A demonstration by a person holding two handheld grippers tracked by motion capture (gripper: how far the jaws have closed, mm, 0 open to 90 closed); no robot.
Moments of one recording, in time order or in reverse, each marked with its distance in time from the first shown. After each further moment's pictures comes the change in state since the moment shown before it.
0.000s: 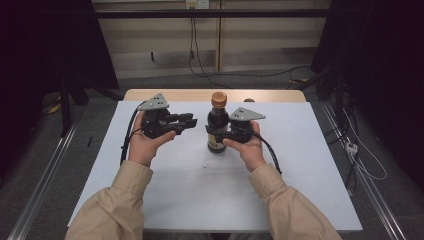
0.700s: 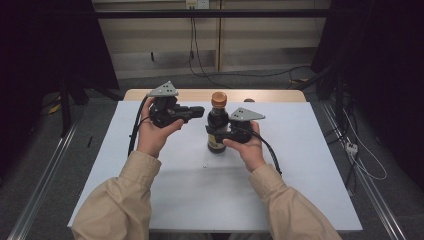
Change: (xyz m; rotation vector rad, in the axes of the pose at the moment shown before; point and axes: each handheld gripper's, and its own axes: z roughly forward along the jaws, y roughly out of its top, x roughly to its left) left arm -0.001 0.030 0.015 0.015 -0.039 -0.011; right arm 0.000 0.000 0.000 0.006 -0.003 -0.004
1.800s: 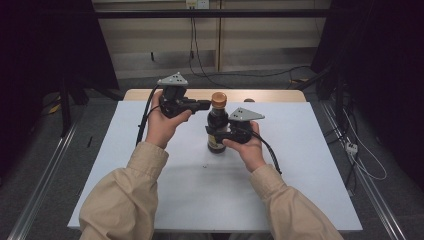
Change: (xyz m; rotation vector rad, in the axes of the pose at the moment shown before) left arm 0.006 0.019 0.020 0.035 -0.006 -0.030; right arm 0.001 0.001 0.000 0.016 -0.003 -0.003
